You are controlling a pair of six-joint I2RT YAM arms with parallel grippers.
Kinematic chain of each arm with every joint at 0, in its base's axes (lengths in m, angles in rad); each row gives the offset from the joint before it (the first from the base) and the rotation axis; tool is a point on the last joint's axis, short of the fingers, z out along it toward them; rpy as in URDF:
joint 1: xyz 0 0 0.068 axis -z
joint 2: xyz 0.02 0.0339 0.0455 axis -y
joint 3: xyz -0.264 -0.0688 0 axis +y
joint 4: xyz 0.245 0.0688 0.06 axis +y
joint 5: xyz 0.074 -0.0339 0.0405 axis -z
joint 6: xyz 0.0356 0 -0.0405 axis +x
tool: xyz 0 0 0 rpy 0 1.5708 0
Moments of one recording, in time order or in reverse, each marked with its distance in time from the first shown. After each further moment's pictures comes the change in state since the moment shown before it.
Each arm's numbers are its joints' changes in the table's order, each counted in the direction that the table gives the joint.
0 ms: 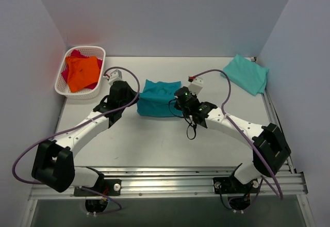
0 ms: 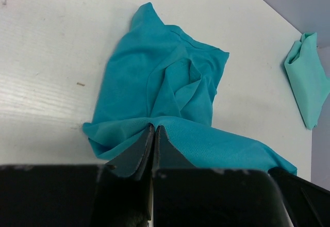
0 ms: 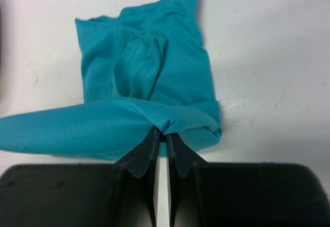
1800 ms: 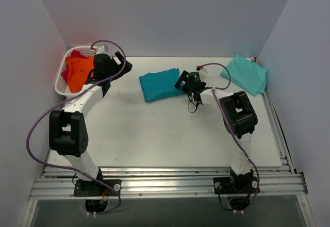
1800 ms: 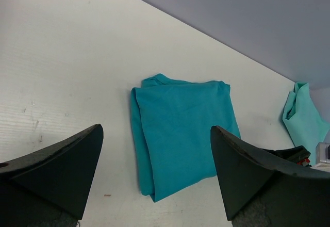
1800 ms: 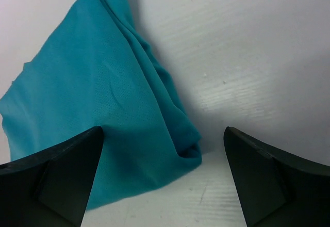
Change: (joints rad) left arm -0.319 -0.407 -0.429 -0.086 0.302 0.176; right arm 0.390 -0.593 -0.254 -0.351 -0.352 -0.043
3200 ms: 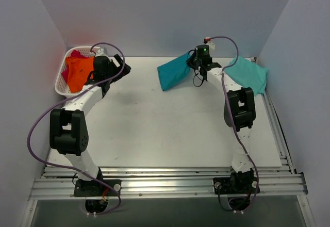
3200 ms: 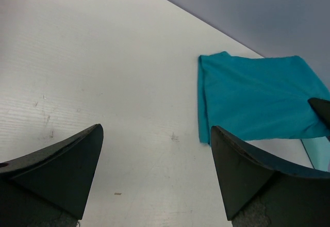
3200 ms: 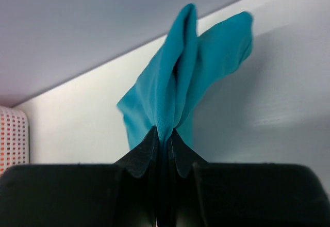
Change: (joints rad) left arm -0.018 -0.024 0.024 -0.008 0.002 0.003; right arm 0.111 -0.147 -0.547 0.232 -0.125 -0.079
